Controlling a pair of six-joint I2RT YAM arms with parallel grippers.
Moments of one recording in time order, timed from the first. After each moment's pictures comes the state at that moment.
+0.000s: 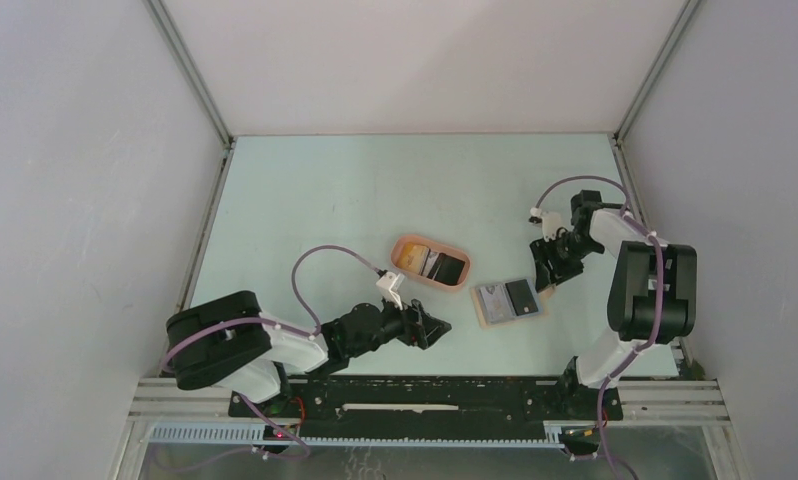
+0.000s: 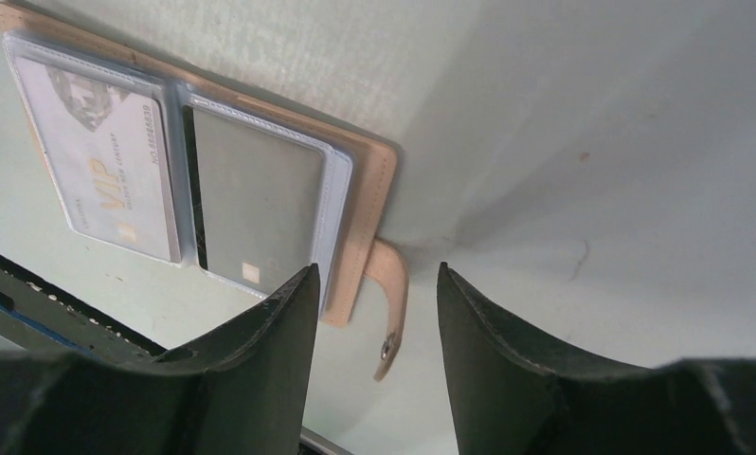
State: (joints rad) left arm -1.13 1.46 0.26 0.97 -0.12 -0.75; right arm -0.10 1.69 1.03 -0.86 -0.38 -0.52
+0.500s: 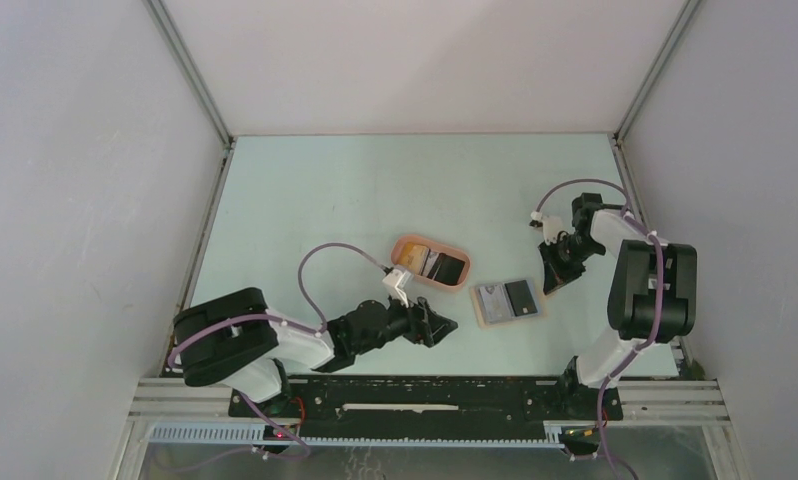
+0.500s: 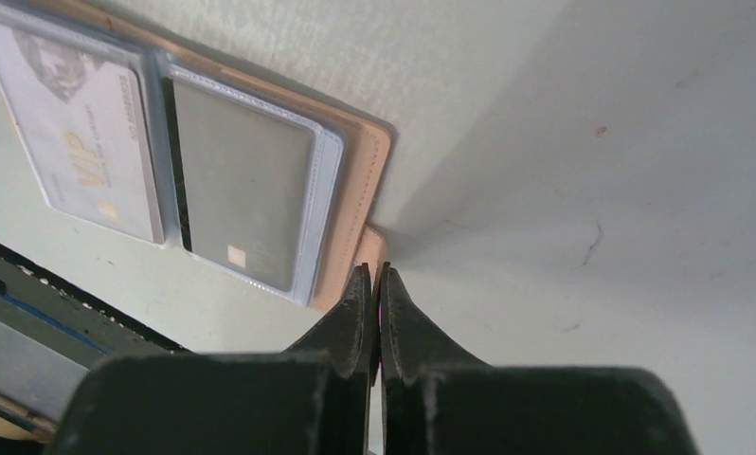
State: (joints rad) left arm -1.13 1.50 0.30 0.97 -0.10 -0.76; right arm -0.12 1.70 1.03 -0.88 -0.36 -0.54
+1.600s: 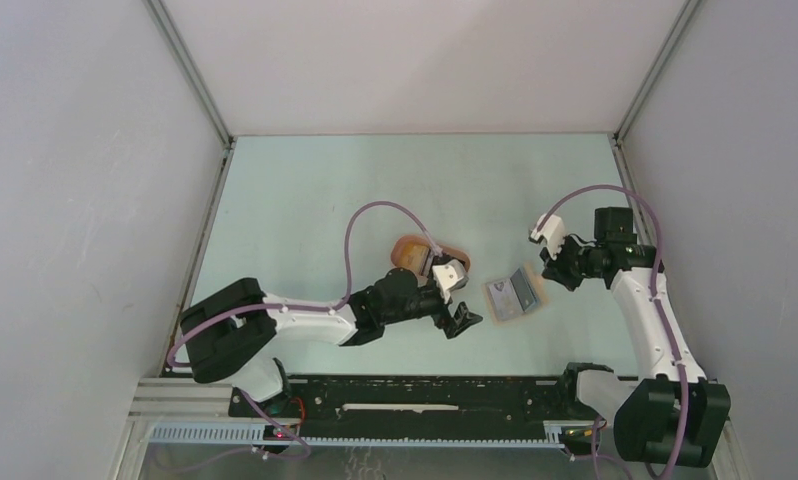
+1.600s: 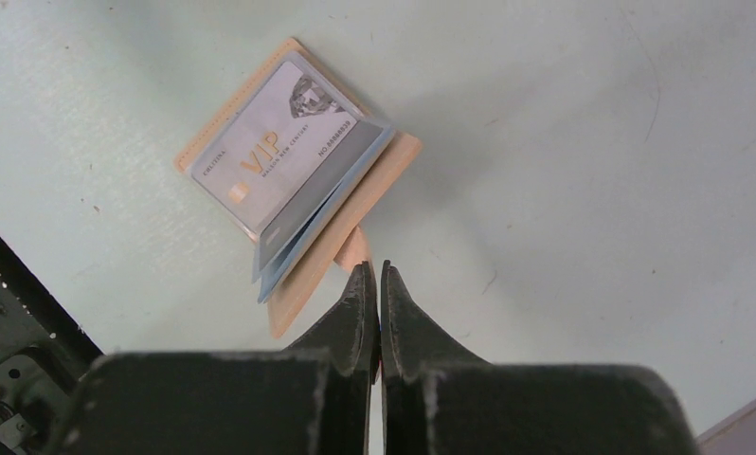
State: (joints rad) left arm -1.10 1.53 0.64 0.69 0.15 -0.08; right arm -0.10 1.07 0.85 -0.85 -0.57 -0.97
